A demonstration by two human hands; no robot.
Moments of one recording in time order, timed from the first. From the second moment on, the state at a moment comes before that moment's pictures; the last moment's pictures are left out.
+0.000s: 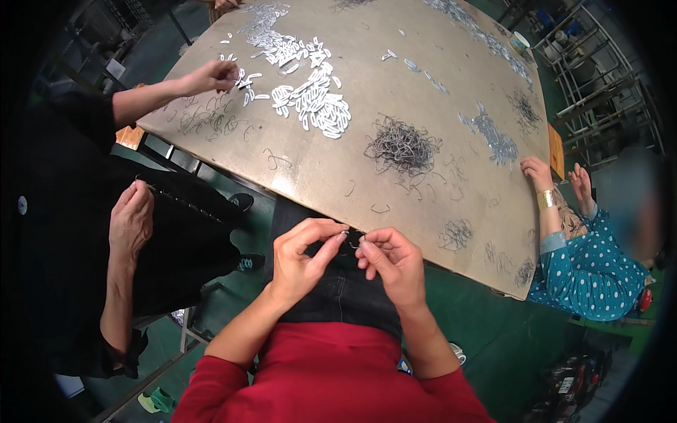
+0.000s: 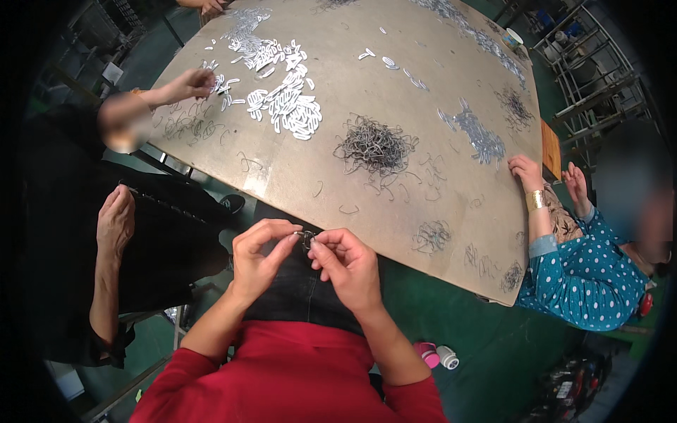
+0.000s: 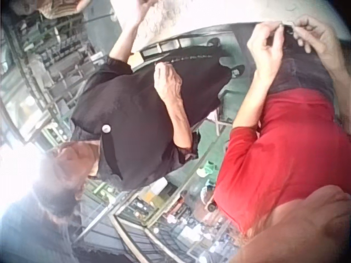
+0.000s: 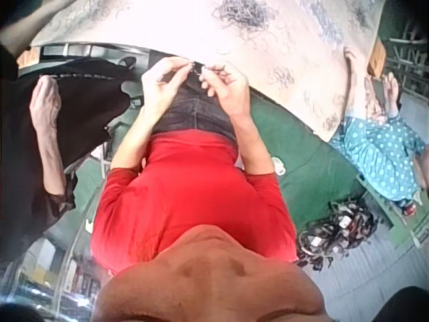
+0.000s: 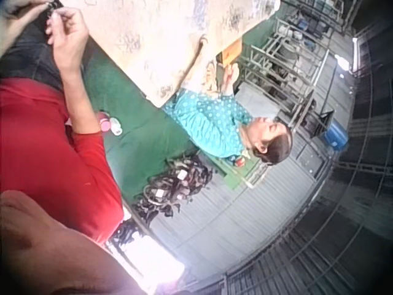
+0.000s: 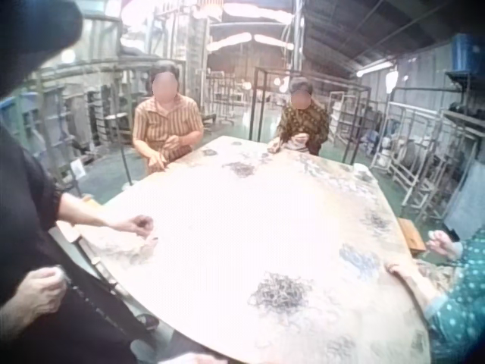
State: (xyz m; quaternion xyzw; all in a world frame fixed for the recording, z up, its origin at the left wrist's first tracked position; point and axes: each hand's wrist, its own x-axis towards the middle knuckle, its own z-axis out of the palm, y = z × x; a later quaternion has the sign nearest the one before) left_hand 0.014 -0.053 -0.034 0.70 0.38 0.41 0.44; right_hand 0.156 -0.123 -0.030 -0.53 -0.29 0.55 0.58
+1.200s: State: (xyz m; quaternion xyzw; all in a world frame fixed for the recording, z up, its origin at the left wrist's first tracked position) left_hand 0.049 0.131 -0.124 0.83 0.53 0.16 0.00; right_hand 0.127 -0.122 -0.058 -0.58 -0.41 0.38 0.60
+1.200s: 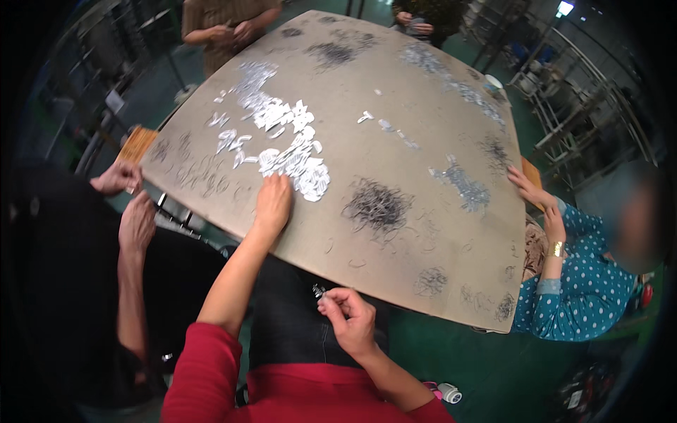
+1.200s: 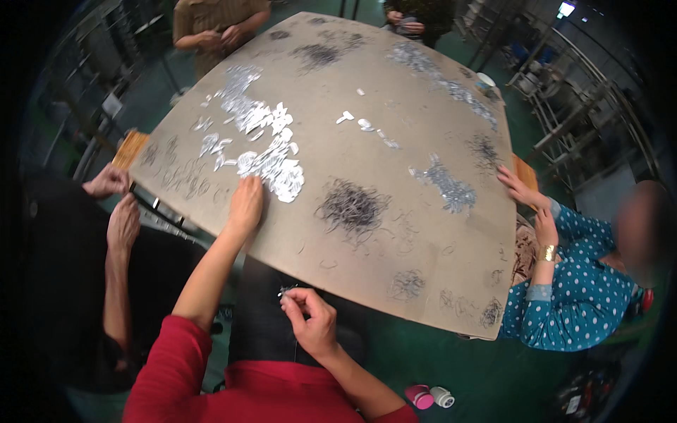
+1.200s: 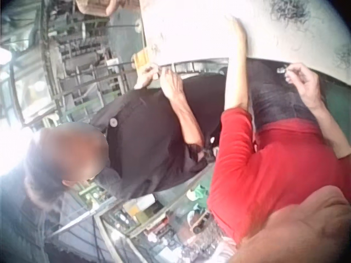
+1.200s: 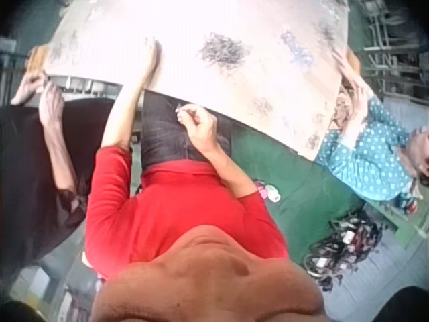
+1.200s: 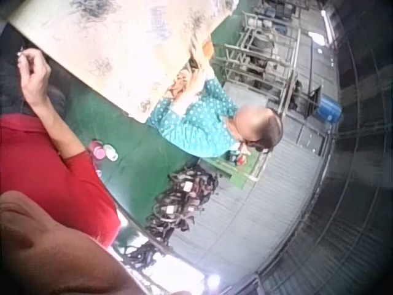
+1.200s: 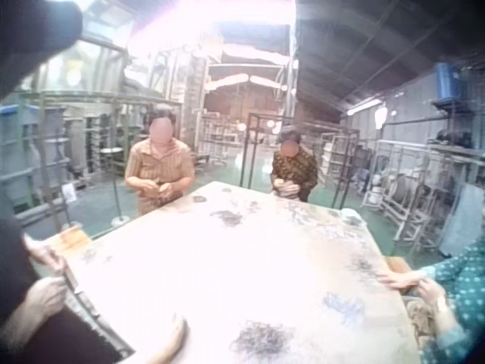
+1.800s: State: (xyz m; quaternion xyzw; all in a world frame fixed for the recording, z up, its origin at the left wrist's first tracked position) left_hand 0.034 0.004 -0.059 0.58 0.43 0.32 0.61; right_hand 0.130 -0.126 -0.061 -0.60 -0.40 0.32 0.61
